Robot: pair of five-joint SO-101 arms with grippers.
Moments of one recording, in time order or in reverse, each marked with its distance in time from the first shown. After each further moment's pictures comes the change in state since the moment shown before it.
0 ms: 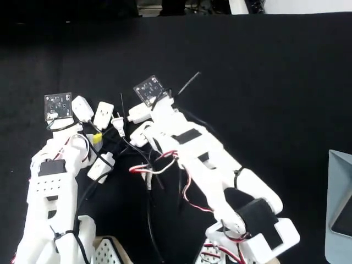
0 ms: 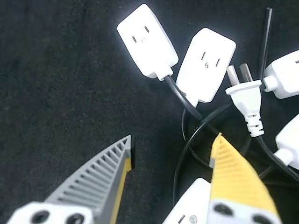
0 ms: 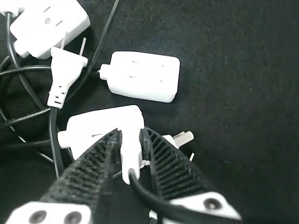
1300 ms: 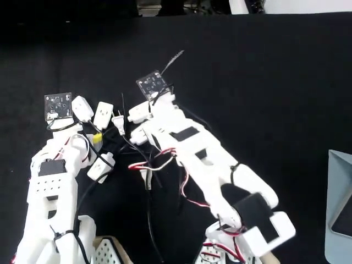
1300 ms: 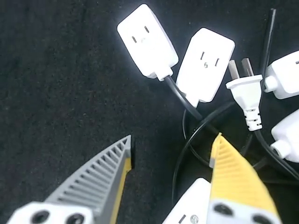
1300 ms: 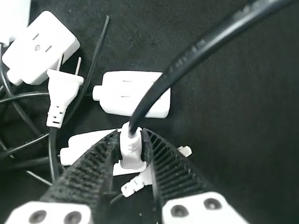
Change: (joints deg) left arm 0.0 0.0 0.0 0.0 0.0; right arm -0.1 1.1 -1.1 -5.6 -5.5
